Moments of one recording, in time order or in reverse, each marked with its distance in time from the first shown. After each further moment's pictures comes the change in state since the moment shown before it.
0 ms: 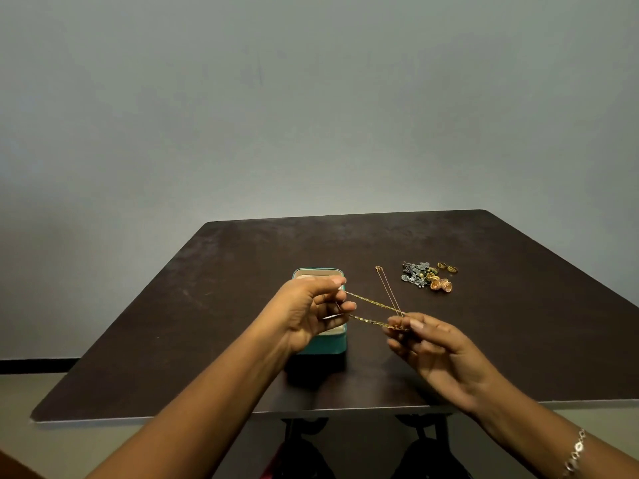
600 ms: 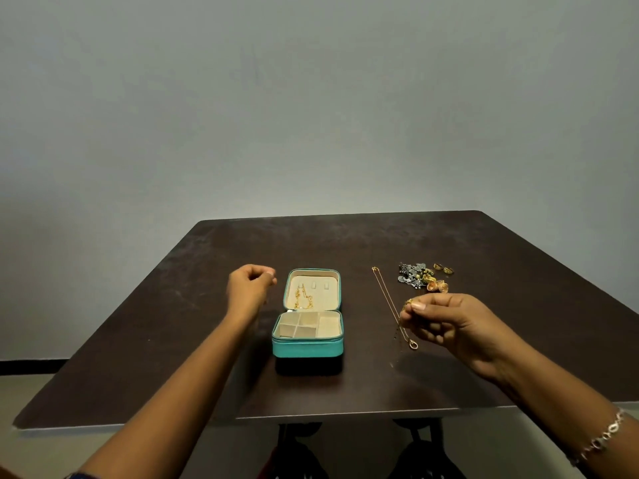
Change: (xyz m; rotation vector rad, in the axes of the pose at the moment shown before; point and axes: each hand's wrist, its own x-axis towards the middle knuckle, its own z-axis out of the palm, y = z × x) left_hand 0.059 -0.003 -0.073 0.408 0.507 0.394; right_hand 0.004 -0.045 0.010 -0.443 0.127 0.013
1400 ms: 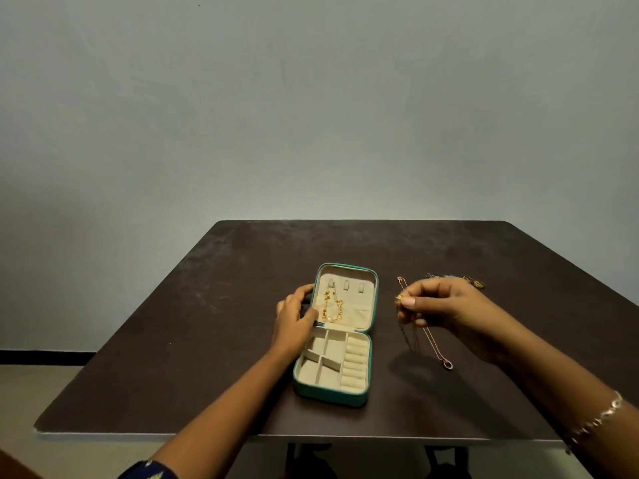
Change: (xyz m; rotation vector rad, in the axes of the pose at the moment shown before) left_hand 0.016 -0.064 0.018 0.248 -0.246 0.160; right_hand 0.035 -0.022 0.039 -0.390 -0.164 -0.132
